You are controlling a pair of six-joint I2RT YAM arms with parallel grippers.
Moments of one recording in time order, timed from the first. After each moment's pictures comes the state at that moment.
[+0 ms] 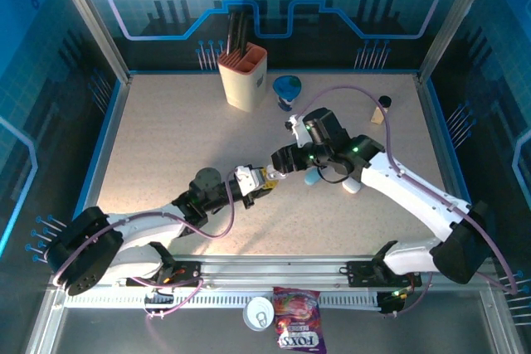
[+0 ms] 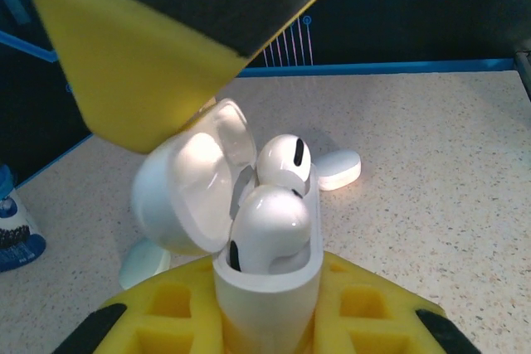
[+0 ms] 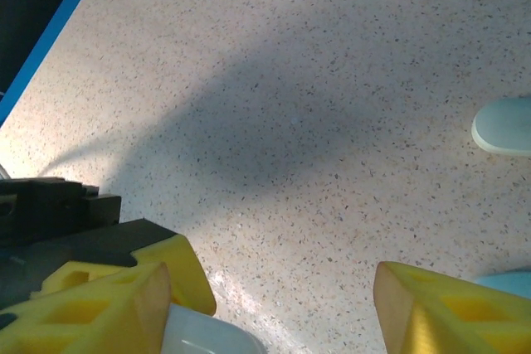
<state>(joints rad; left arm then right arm) -0.73 1.23 0.35 0.75 0.33 0.24 0.70 1.32 1.17 -0.64 -0.21 0.31</state>
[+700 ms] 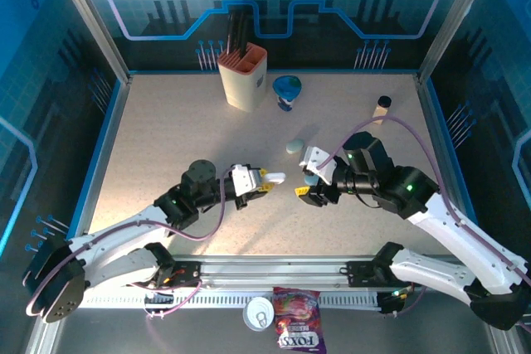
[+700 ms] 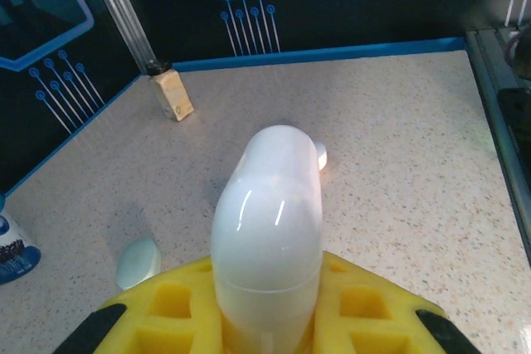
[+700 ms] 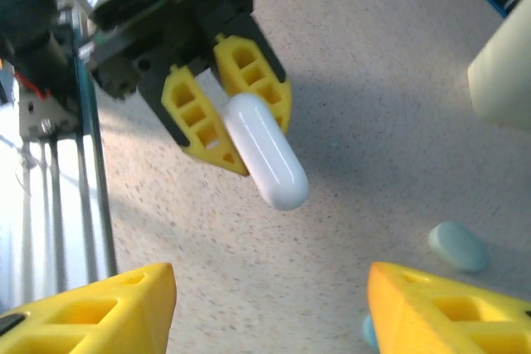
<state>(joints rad) -0.73 1.00 0.50 0.26 0.42 0.34 0.75 0.93 1.06 -0.79 -0.30 -0.41</state>
